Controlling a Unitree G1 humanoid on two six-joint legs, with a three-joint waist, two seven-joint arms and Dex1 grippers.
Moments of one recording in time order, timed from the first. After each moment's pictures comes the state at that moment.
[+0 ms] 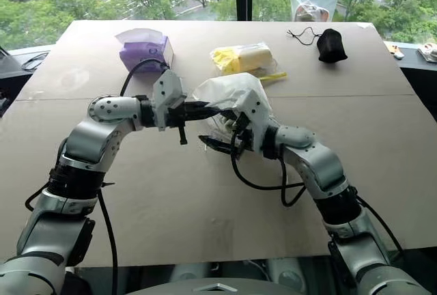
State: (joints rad) left arm -0.64 0.64 -0.16 -0.05 -0.33 0.38 -0.99; right arm -0.54 -0.28 0.28 -0.20 0.39 0.58 0.68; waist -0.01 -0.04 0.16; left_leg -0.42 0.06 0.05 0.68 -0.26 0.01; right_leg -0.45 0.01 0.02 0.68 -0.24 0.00
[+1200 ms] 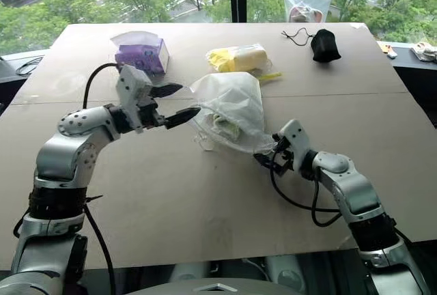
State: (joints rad) left arm -0.43 0.69 0.15 -0.16 -0.44 0.56 -0.86; right arm -0.29 -0.49 0.19 -0.13 0.32 0.51 0.64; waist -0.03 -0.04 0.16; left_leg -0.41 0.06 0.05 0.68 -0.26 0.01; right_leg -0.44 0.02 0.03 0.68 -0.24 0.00
